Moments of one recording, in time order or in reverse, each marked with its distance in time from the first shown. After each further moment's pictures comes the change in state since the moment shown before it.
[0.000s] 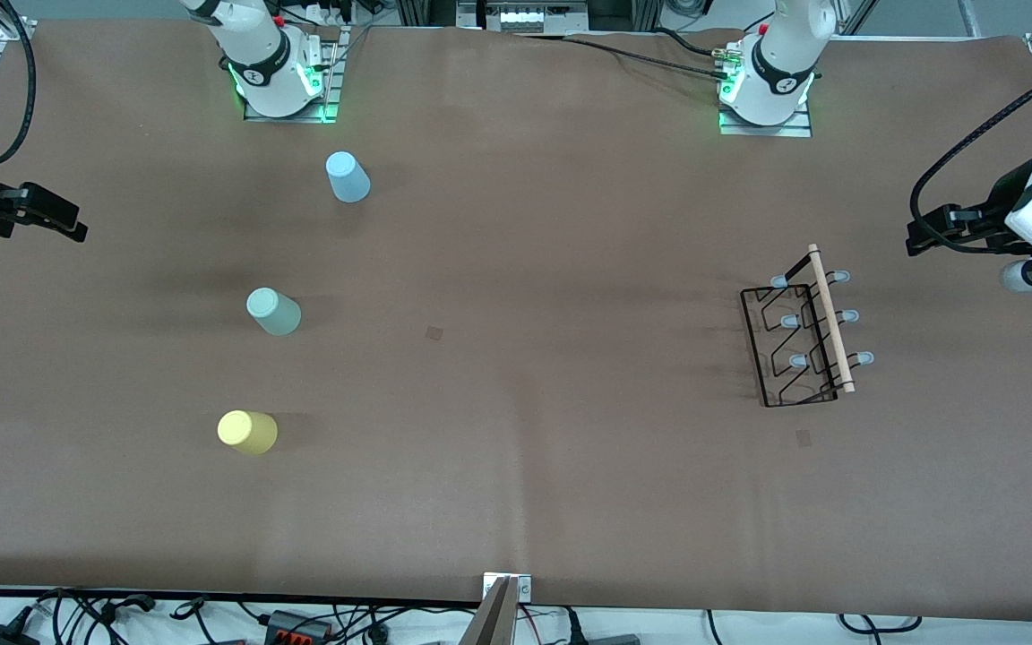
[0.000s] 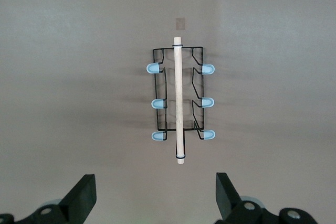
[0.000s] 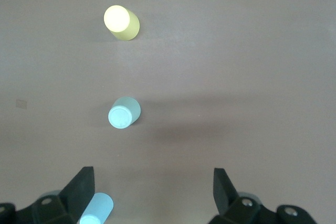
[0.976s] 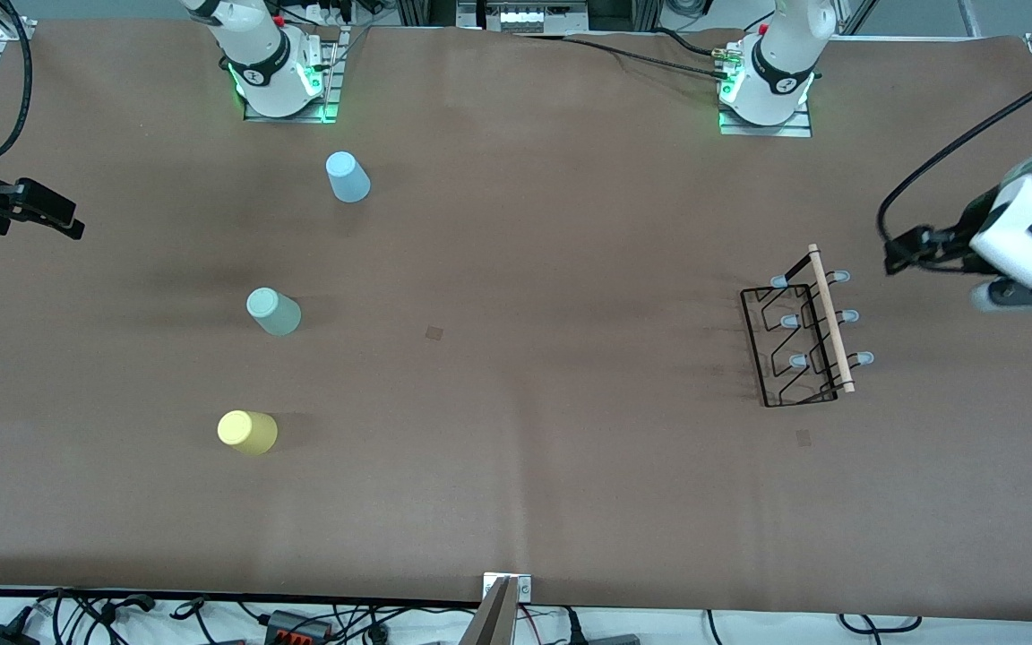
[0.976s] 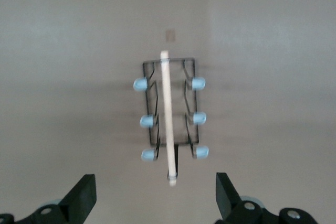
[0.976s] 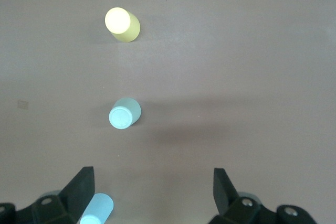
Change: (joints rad) left arm -0.015 0.036 -0.011 -0.081 -0.001 0.170 0.000; right arm 0.000 -0.010 0.000 0.000 0.000 0.000 0.000
